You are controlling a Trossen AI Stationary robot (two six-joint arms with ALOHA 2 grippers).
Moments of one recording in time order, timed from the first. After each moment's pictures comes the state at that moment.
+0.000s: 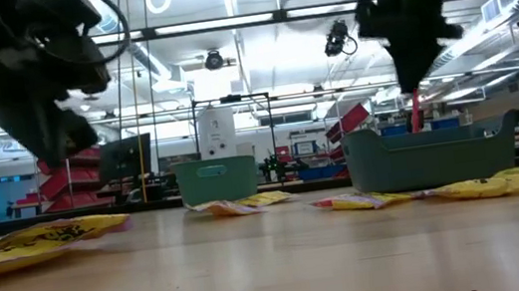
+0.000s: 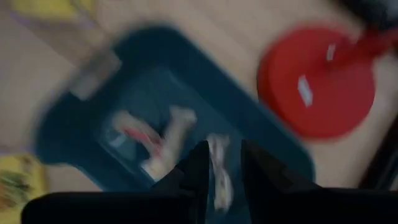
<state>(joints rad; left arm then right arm) -0.06 1.04 0.53 -0.46 0.33 -0.30 -0.11 1.37 1.07 -1.08 0.38 0.79</state>
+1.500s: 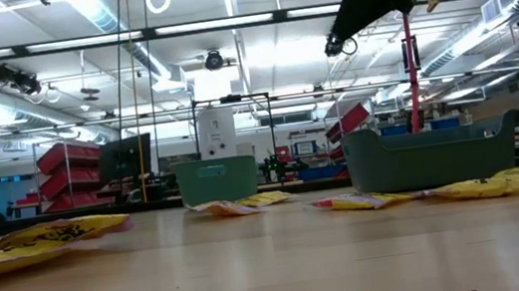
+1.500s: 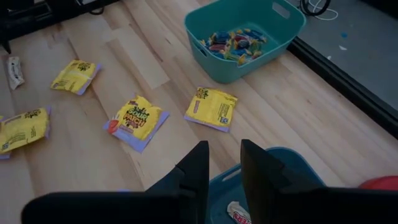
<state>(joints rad) -0.70 1.06 0.61 -0.80 0.00 -0.68 0.12 1.27 1.08 -0.65 0.50 0.54</state>
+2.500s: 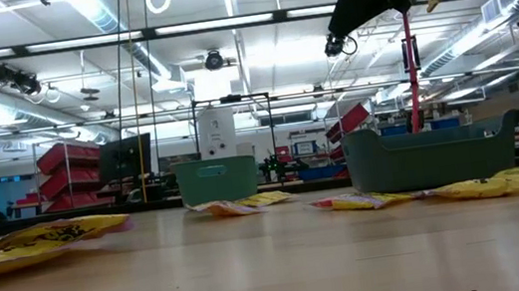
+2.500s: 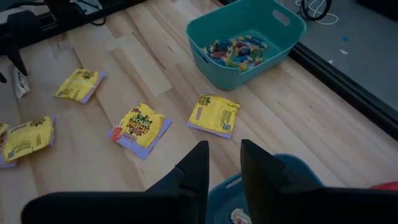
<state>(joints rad) -0.83 1.24 0.58 -0.70 -0.11 -0.77 0.12 1.27 1.08 -0.62 0.50 0.54</state>
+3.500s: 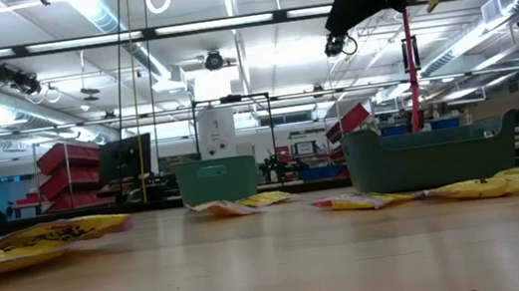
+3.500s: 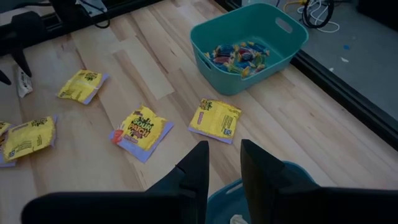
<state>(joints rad) -0.86 1.25 0.58 -0.67 -0.18 -0.85 0.12 1.27 1.08 -0.60 0.51 0.50</state>
